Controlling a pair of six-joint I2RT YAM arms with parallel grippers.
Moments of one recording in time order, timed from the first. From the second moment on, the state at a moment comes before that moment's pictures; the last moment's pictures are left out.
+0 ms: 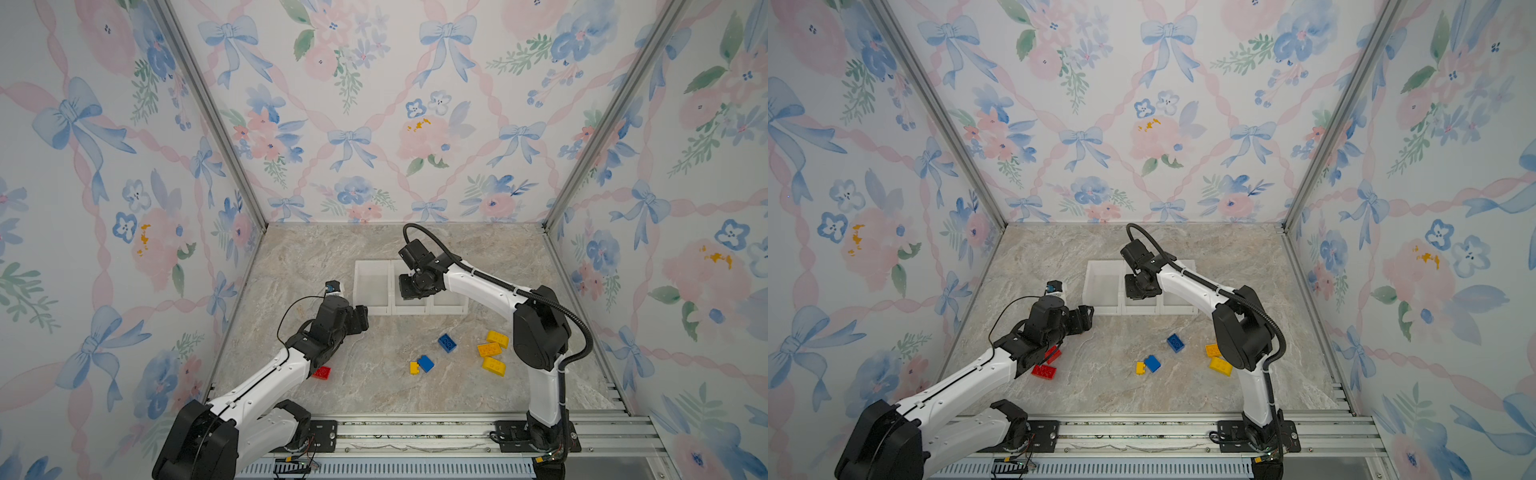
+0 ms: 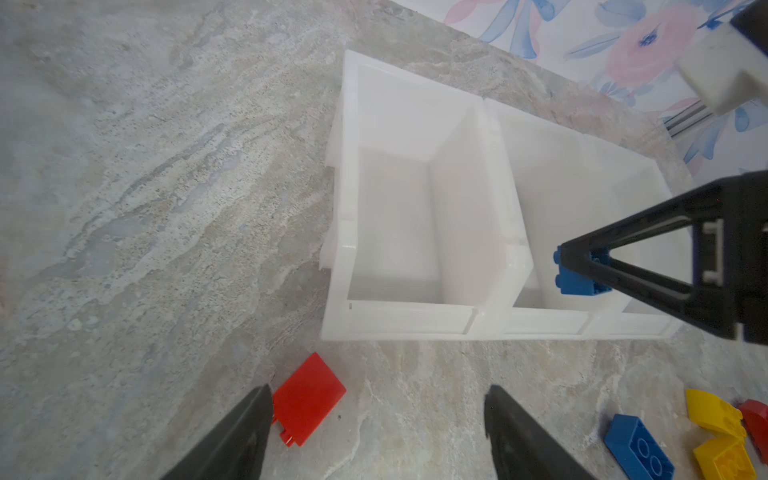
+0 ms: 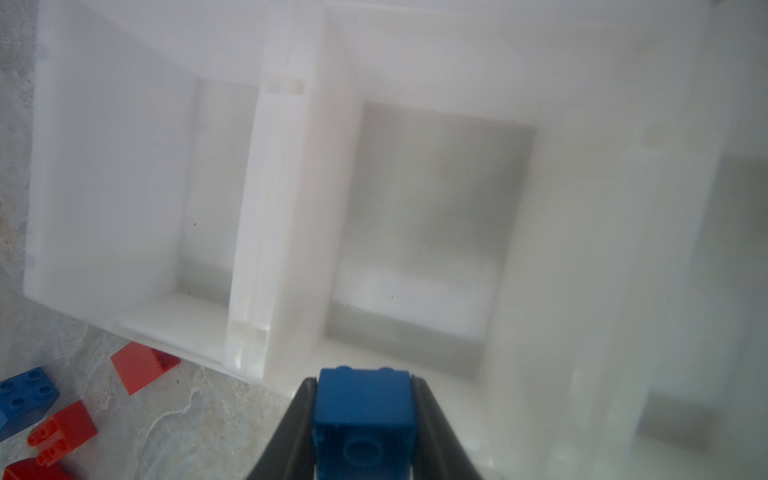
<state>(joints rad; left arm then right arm) -0.48 1.05 0.51 -0.11 -0.15 -0.56 0.72 2.05 1.71 -0.77 0.04 0.52</state>
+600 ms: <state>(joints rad) -0.44 1.05 0.50 -0.13 -0.15 -0.55 0.71 2.15 1.75 -0.78 0.04 0.52</state>
